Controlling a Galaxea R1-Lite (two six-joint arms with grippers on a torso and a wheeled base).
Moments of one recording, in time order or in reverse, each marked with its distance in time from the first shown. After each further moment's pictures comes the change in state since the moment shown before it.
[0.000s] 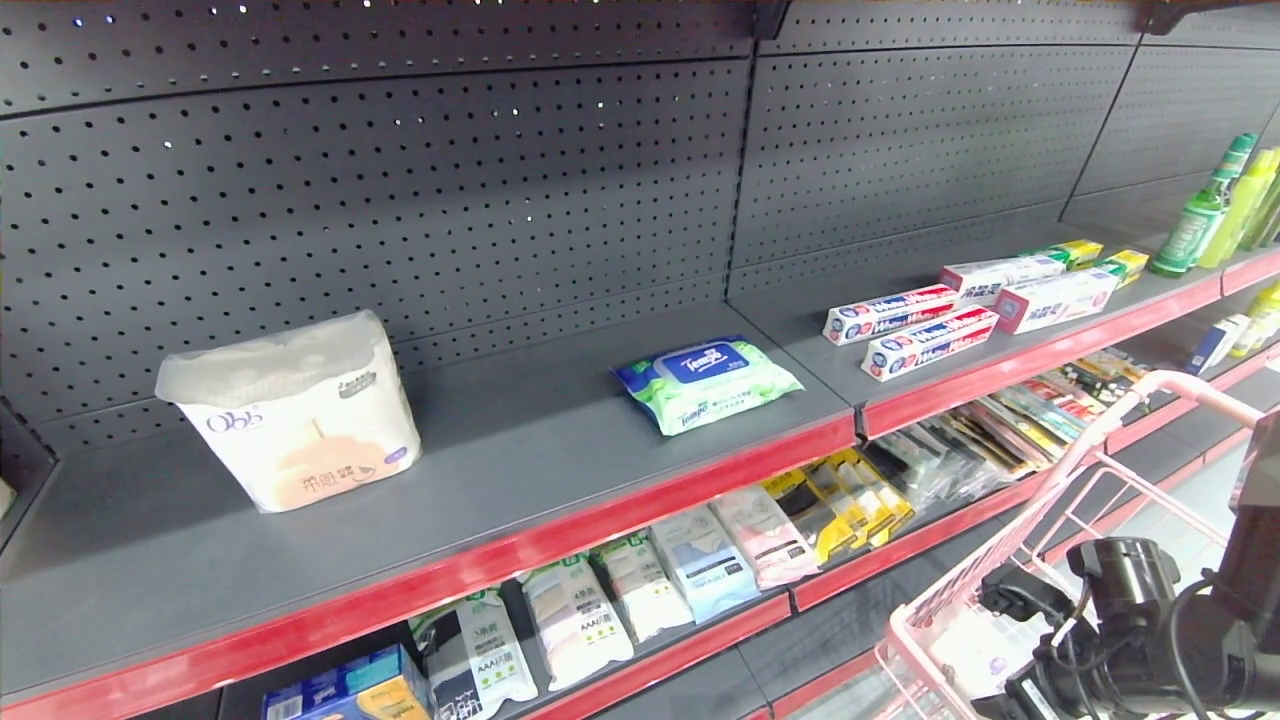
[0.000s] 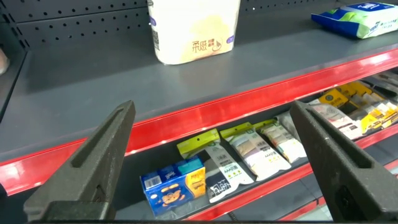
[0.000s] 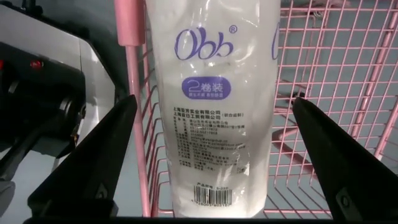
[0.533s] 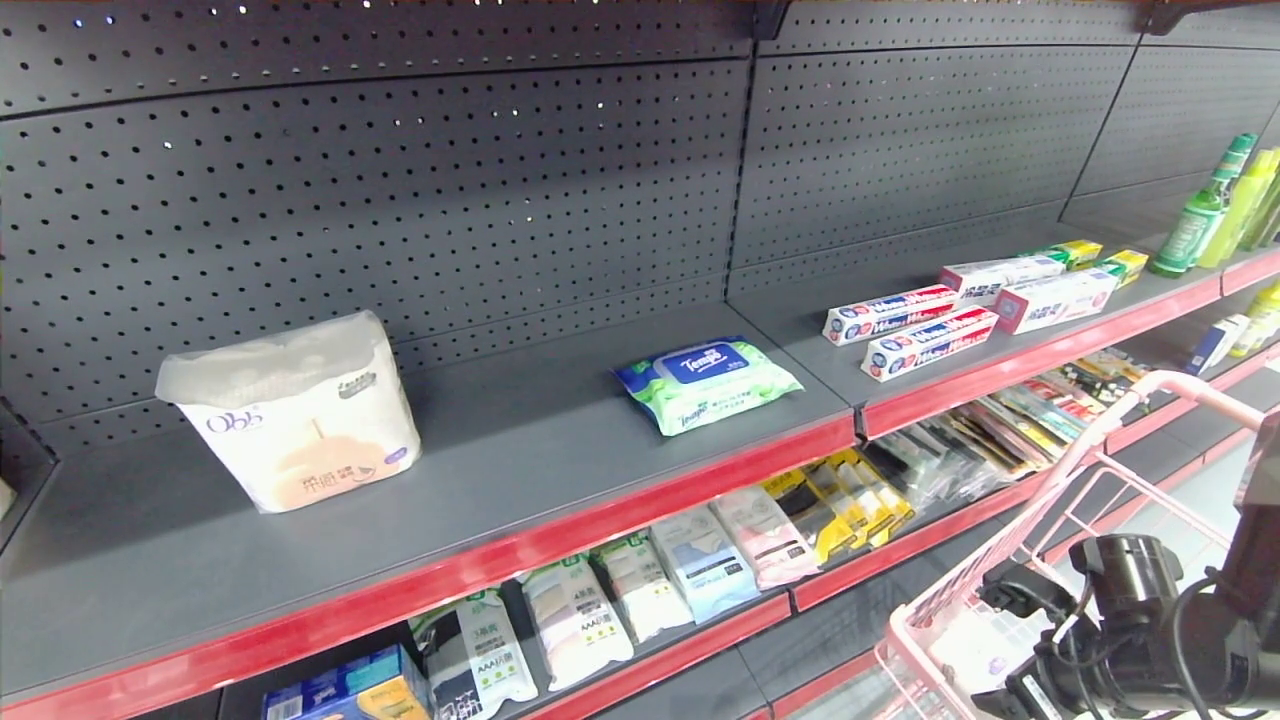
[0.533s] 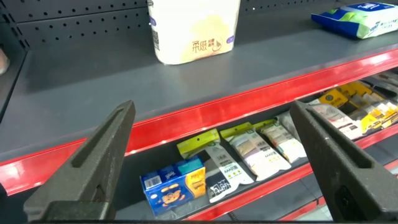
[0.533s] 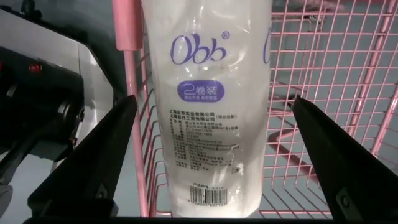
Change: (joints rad) left arm 0.000 0.000 0.000 0.001 0.000 0.000; right arm -0.001 -0.010 -0.001 -0.002 0.002 0.000
